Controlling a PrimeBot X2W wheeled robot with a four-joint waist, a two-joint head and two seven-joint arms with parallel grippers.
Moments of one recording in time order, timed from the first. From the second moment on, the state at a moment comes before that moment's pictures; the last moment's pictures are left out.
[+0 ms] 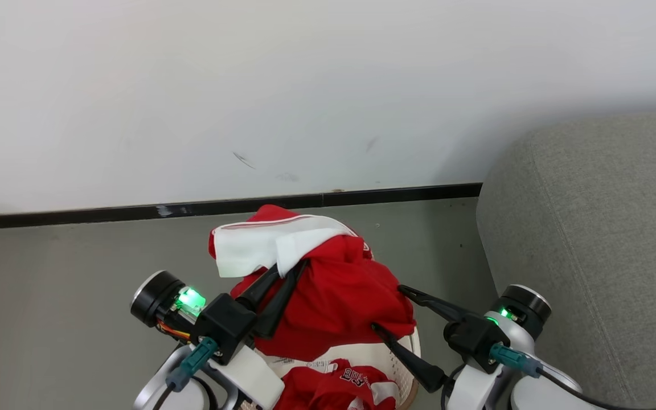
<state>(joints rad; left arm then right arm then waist) -0.24 0.15 -0.46 -0.05 -0.15 -0.07 -0.09 -0.30 -0.27 0.72 0.17 0.09 0.12 -0.26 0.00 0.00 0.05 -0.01</state>
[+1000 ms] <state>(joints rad) -0.14 0.12 -0.49 -0.13 -0.22 -0.07 0.00 -0.37 -0.25 0.78 0.23 0.20 0.12 -0.26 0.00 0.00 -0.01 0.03</state>
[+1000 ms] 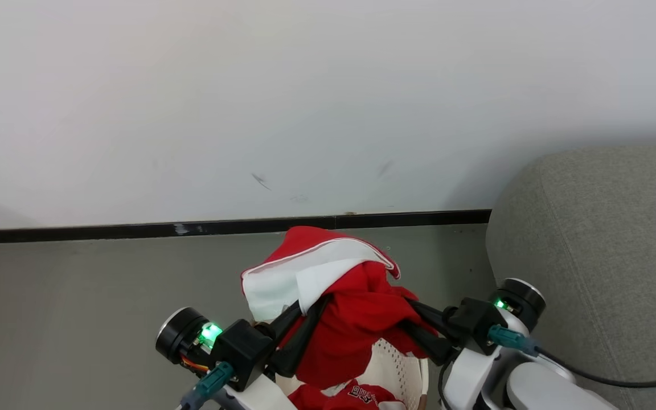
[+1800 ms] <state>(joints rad) -0.14 0.08 -0.52 -0.04 -0.26 -0.06 -0.06 -0.21 -0.33 0.30 0.12 0.19 0.12 -0.26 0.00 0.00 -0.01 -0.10</state>
